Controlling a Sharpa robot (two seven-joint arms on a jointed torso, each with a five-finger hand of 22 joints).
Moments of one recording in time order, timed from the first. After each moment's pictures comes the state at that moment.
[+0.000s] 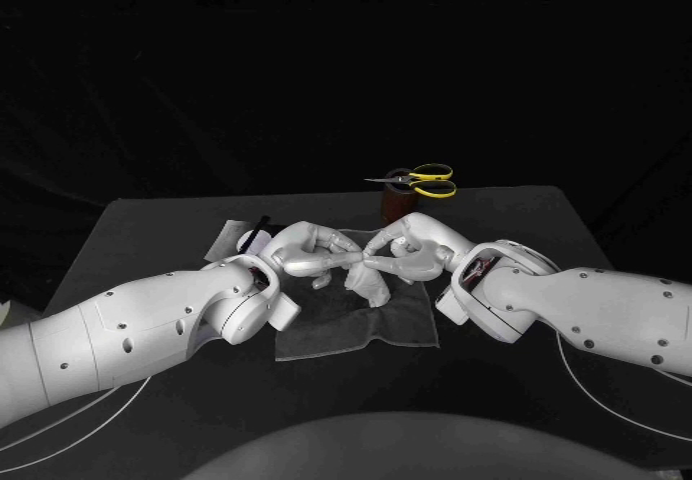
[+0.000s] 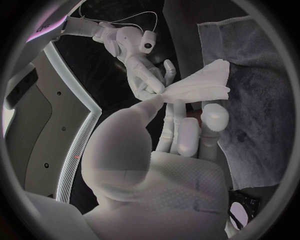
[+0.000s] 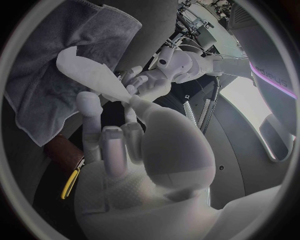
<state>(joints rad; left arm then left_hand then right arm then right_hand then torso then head) 1.02 -0.70 -0.09 1.48 -0.51 -0.26 0.26 1.22 -0.16 0.52 0.00 0.05 0.89 0.12 0.41 0.32 0.89 0.06 0.91 0.42 1.29 0.00 1.49 1.11 0.12 1.19 0.10 1.15 1.13 1.08 -0.86 -0.13 1.70 -0.97 -0.49 0.06 1.31 -0.02 0.44 0.06 0.04 1.06 0.09 0.24 0.46 1.47 0.01 1.38 1.31 1.47 -0.04 1.54 1.31 0.14 1.28 0.06 0.59 1.31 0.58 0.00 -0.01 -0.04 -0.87</state>
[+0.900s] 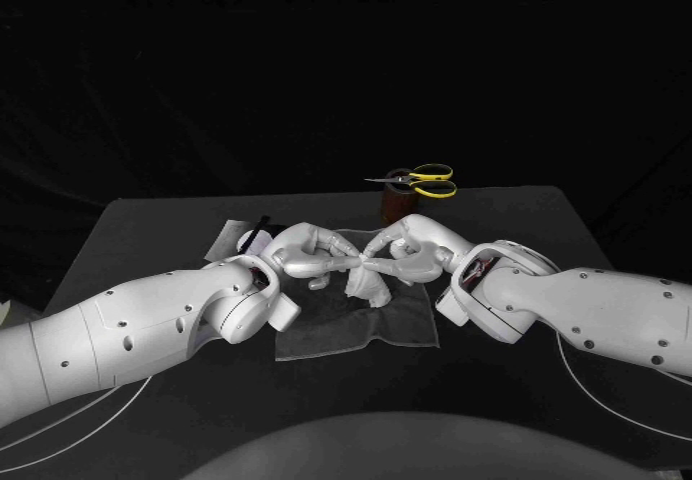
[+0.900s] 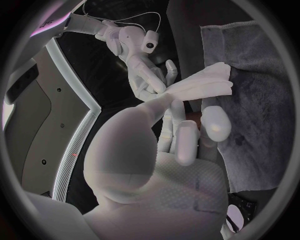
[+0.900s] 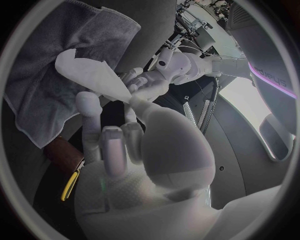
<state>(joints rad) 1.02 -0.70 -0.08 1.47 -0.48 -0.23 0.26 1.33 -0.08 0.57 -0.07 0.04 1.00 0.10 0.47 0.32 0.92 0.02 1.02 0.49 1.37 -0.03 1.53 1.24 0.12 1.26 0.07 1.22 1.20 1.08 -0.86 -0.13 1.70 -0.97 -0.47 0.06 1.32 -0.01 0.44 0.06 0.04 1.05 0.09 0.24 0.46 1.47 0.01 1.38 1.31 1.46 -0.04 1.54 1.31 0.13 1.28 0.06 0.59 1.31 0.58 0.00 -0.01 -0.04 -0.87</state>
